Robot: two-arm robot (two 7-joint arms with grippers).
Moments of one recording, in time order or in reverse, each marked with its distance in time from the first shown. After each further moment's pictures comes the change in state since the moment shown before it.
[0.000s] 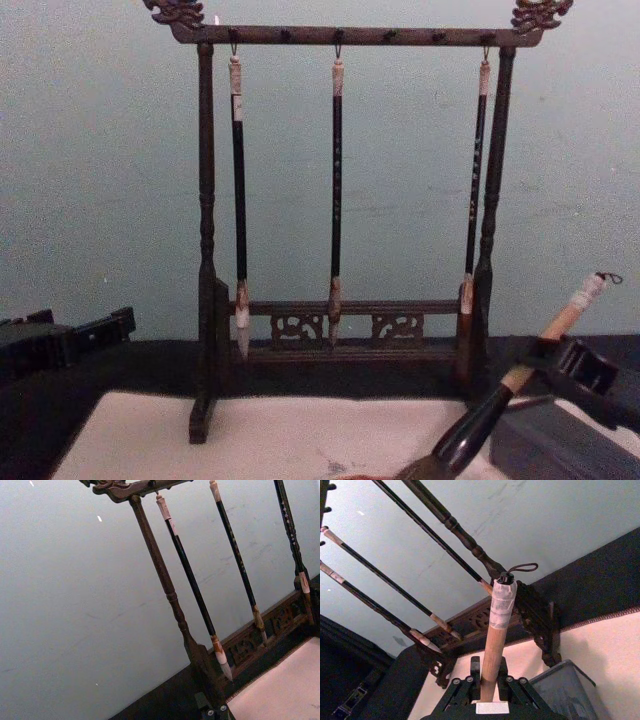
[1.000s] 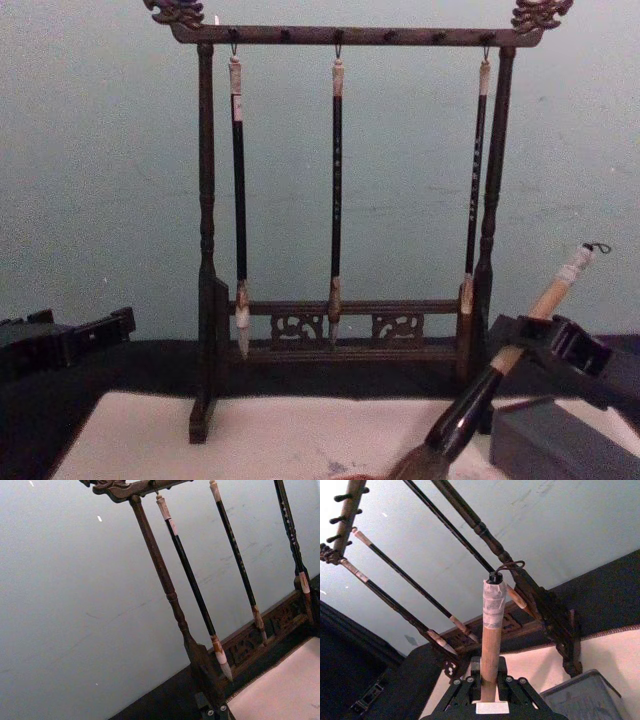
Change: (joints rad) left arm 0.000 0.000 0.000 0.000 0.000 0.000 0.000; right arm -0.009 0.003 -0.001 -0.040 -0.019 -0.013 0.028
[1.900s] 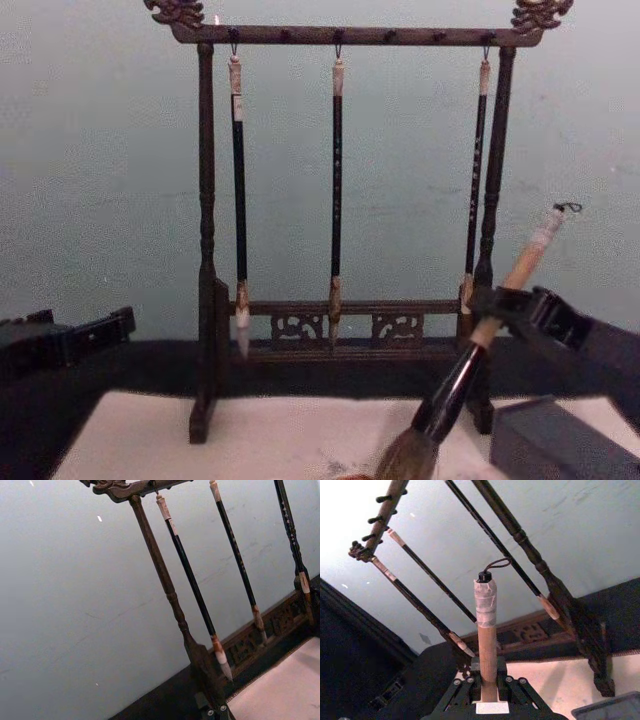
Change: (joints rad) left arm 0.000 0.000 0.000 0.000 0.000 0.000 0.000; right arm 0.015 0.002 -0.019 -0.026 -0.021 -0.014 0.034
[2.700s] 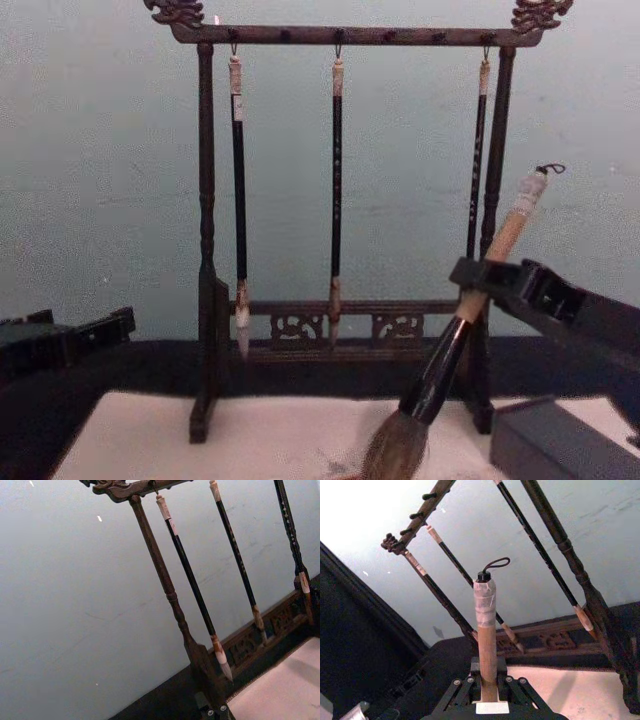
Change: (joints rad) left arm 0.000 0.000 0.000 0.000 0.000 0.000 0.000; right arm 0.000 0.038 -0.023 -0.070 -0.028 0.003 0.026
